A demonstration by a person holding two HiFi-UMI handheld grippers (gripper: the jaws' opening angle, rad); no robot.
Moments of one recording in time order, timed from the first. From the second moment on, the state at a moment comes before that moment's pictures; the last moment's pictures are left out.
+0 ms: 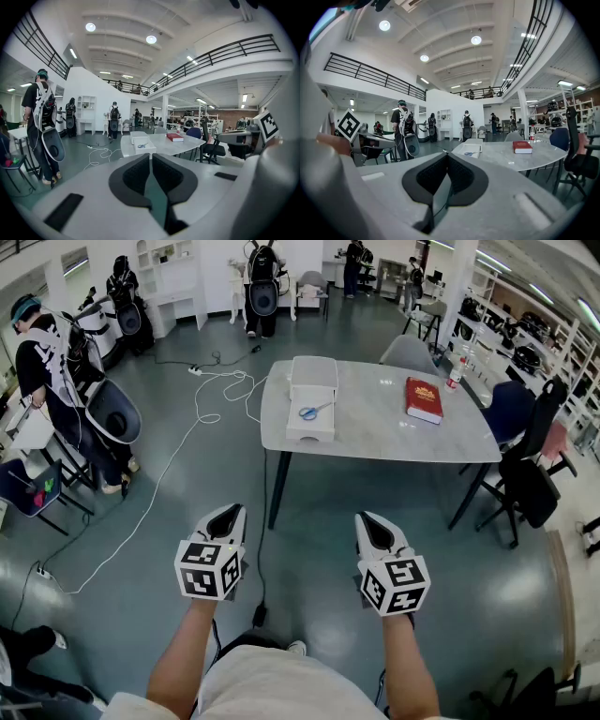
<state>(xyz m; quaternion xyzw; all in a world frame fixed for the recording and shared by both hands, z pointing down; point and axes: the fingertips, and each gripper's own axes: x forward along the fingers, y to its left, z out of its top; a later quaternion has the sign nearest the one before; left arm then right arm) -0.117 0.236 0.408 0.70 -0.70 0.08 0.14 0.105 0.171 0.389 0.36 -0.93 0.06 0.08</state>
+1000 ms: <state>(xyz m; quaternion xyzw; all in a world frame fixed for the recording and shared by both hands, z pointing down) -0.134 0.128 0.425 0.73 -0.66 0.08 0.15 0.069 0.083 0.408 0.36 -0.92 0.07 0.11</state>
